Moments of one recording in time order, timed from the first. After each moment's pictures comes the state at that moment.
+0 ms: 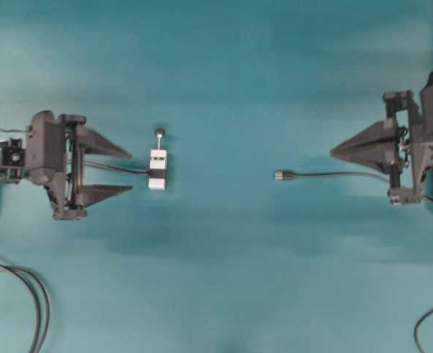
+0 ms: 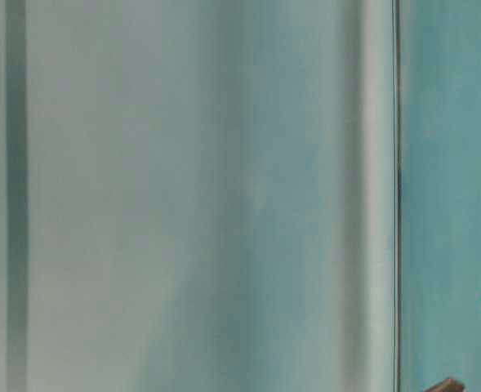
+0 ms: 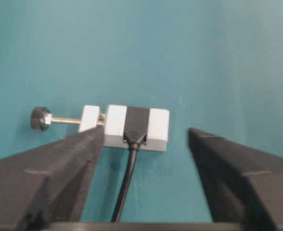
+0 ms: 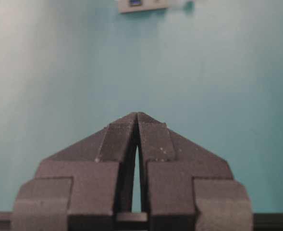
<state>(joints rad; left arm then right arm) 0.00 -0.12 1.23 -0.02 -0.64 0.02 -0.08 -0.66 1.39 -0.01 -0.43 0.17</state>
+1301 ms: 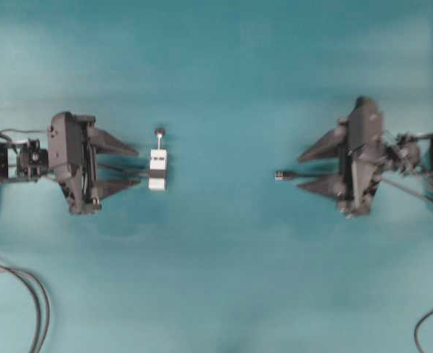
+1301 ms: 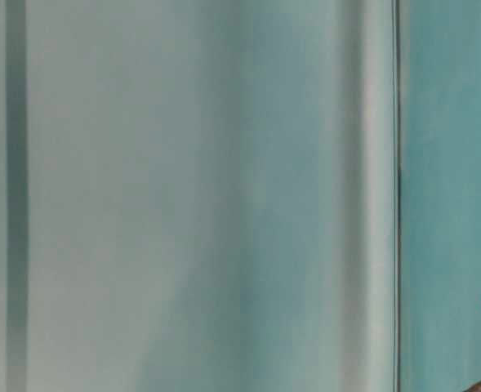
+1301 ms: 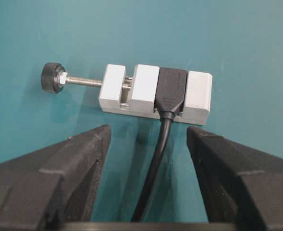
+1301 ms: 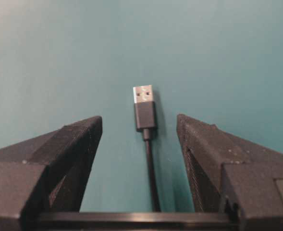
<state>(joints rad) 0.05 0.13 1.22 -0.04 -0.84 0.02 -0.04 0.04 1.27 -0.01 -0.81 0.21</state>
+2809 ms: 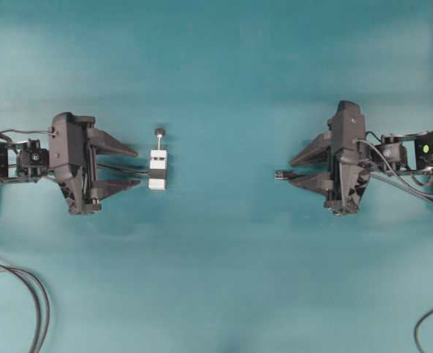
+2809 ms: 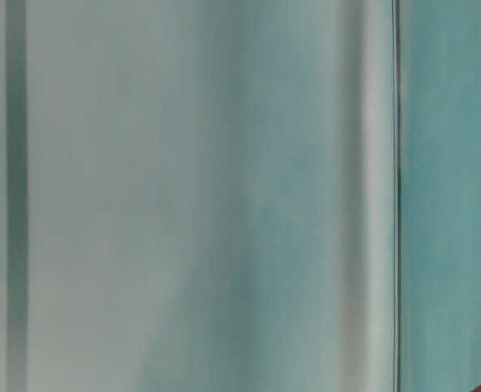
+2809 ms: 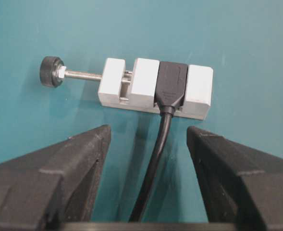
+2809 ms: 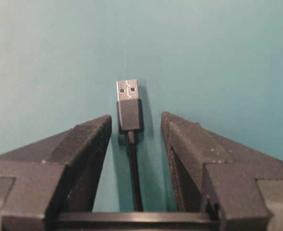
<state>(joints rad) 0.05 0.13 1.22 -0.04 -0.82 0.02 -0.05 0.10 1.23 -0.01 -0.77 0.19</state>
